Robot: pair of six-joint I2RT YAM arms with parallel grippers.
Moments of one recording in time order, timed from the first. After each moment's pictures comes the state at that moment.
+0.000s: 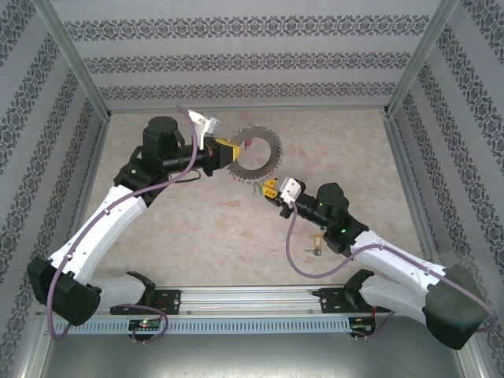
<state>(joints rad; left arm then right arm) -0.43 1.24 1.24 -0.29 0.63 -0.26 0.66 1.01 0.49 0.45 -0.32 -0.34</state>
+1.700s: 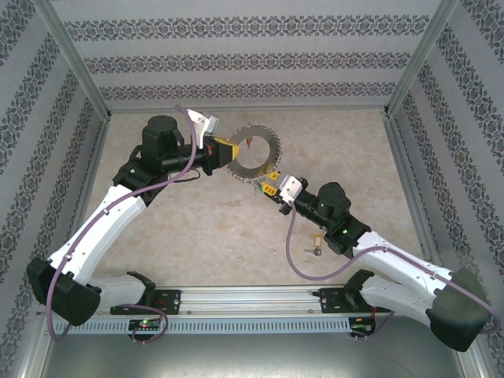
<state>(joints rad) -0.43 1.24 1.25 -0.31 0.61 -0.27 0.69 0.98 0.52 0.42 -0.21 -0.39</state>
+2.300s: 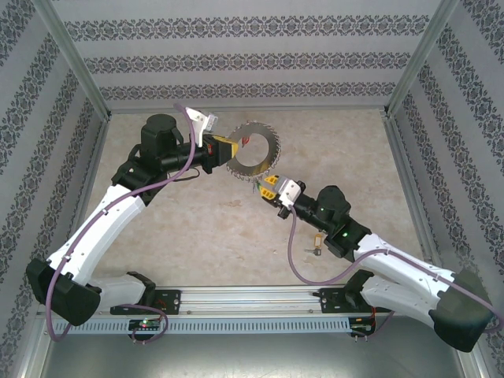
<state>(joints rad) -0.43 1.24 1.27 -0.32 0.59 -0.27 0.74 0.96 0.51 0.43 -0.21 -0.37</state>
